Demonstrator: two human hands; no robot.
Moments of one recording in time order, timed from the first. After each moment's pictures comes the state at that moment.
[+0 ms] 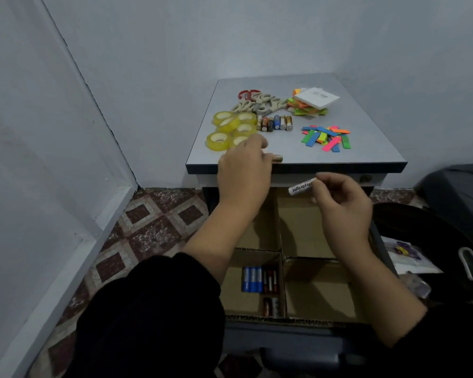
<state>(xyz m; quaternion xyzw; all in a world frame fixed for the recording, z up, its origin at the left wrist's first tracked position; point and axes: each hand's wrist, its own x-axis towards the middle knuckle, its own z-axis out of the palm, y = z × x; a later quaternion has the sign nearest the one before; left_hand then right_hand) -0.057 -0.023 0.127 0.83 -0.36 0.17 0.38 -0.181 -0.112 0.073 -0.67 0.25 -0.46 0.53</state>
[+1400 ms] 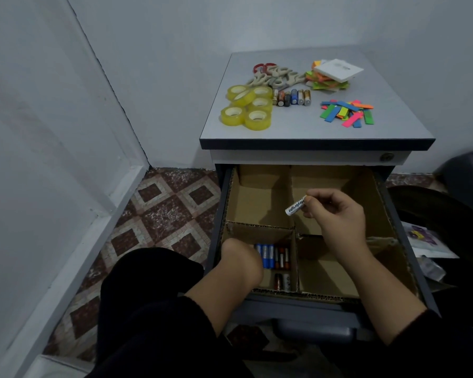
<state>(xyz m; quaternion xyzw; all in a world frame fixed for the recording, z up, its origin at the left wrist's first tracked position) -0.111 0.052 0.031 0.77 -0.50 -0.18 -0.35 -0.190 -0.088 0.029 -0.66 0.28 -0.32 0.61</state>
